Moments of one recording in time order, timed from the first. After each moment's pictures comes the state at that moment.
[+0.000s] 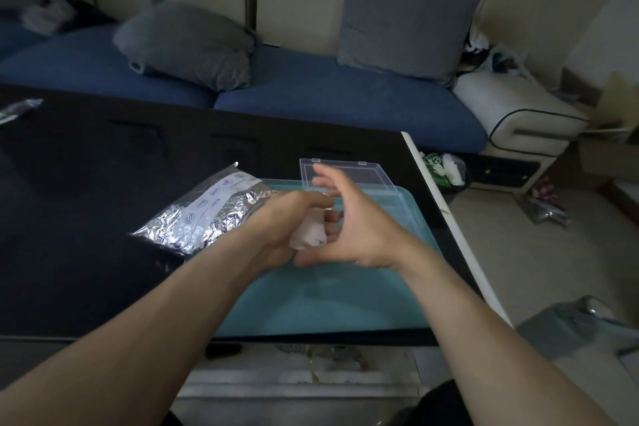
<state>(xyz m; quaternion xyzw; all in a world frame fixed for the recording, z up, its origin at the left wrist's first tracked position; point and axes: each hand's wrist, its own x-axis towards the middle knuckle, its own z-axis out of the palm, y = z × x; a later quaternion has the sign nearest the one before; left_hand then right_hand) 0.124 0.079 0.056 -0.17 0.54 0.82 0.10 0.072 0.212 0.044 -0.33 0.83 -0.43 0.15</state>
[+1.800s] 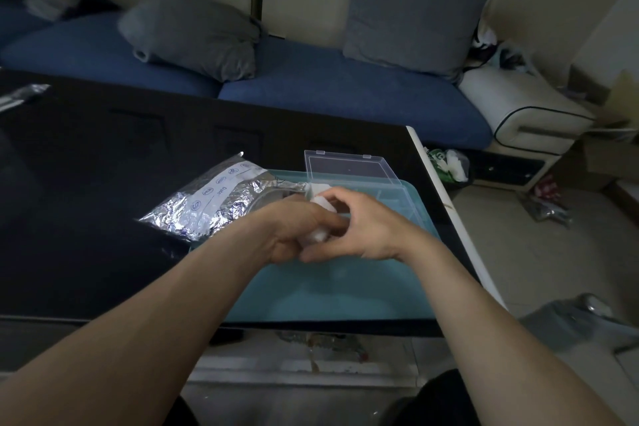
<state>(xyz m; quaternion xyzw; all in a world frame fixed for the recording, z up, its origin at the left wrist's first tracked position) 0.124 0.078 0.040 -0.15 0.58 0.78 0.17 0.076 0.216 0.051 -0.32 0.85 -0.37 0.21</state>
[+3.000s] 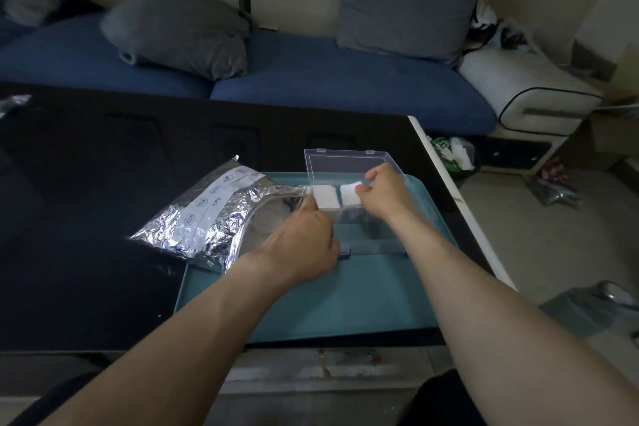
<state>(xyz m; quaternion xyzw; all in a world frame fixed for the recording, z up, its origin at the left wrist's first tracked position) 0.115 0.078 0.017 -0.01 0.98 0.22 0.03 -0.030 0.206 -0.013 -0.04 0.94 -0.34 0.03</state>
